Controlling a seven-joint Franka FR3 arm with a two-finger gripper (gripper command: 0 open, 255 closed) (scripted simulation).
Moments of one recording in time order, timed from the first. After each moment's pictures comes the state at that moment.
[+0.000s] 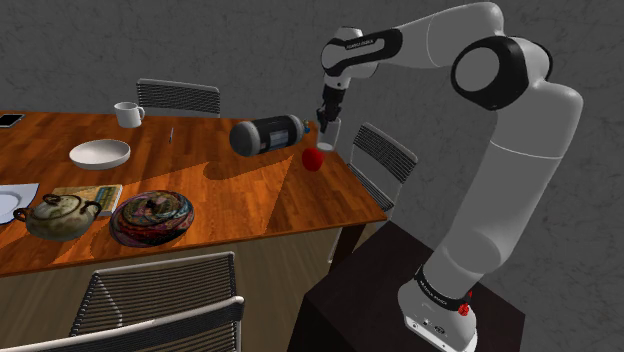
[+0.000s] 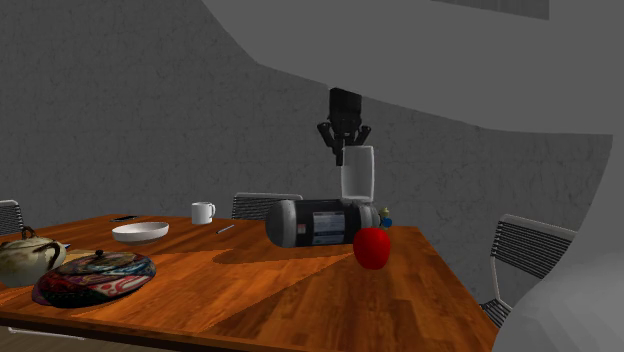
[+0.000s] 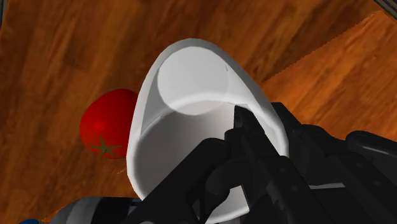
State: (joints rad) arm -0.04 0.19 -0.20 -1.80 0.07 1.98 -0.37
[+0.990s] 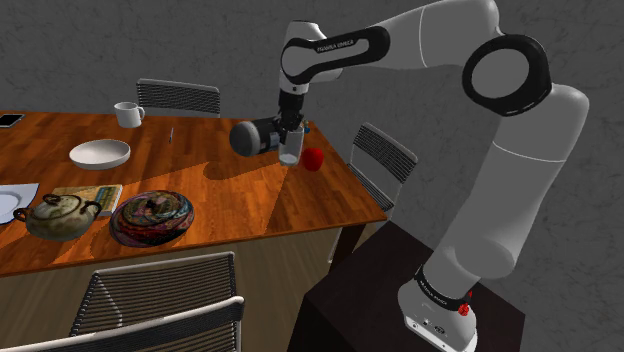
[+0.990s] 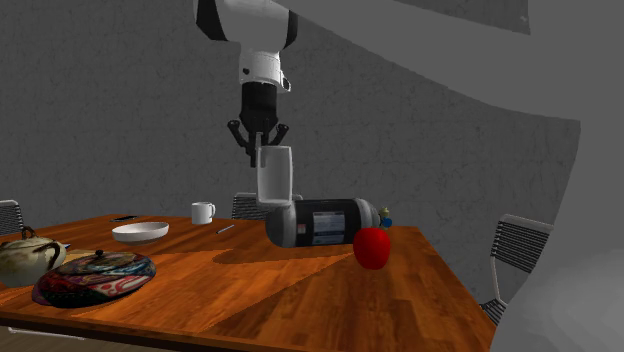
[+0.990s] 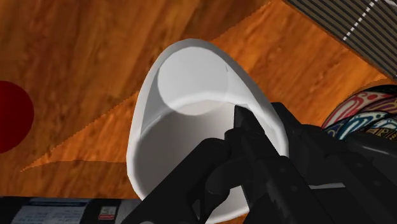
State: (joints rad) arm 0.16 0.17 -0.06 -1.83 0.04 2.00 -0.02
